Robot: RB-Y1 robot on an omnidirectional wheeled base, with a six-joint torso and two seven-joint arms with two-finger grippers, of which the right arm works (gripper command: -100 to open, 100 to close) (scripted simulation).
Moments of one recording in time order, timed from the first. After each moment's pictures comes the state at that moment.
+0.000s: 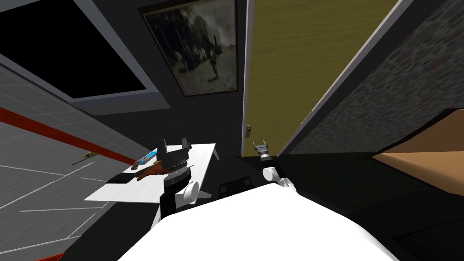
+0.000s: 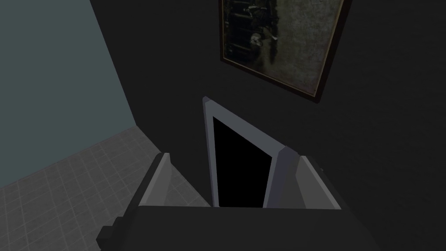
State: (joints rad) arm 0.39 -0.31 0.17 -1.73 -0.81 -0.49 -0.81
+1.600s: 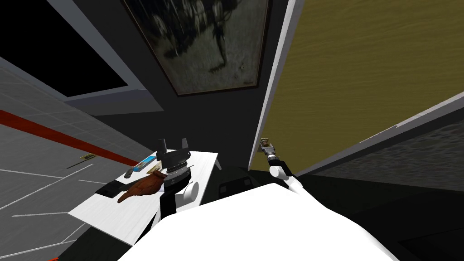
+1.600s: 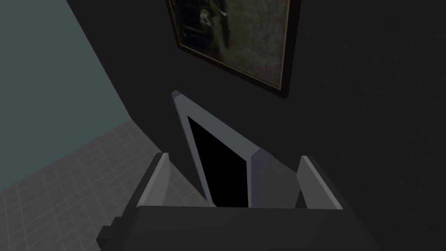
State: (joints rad) arm 0.33 -0.42 0.11 -1.50 -0.99 -0.49 -1.03
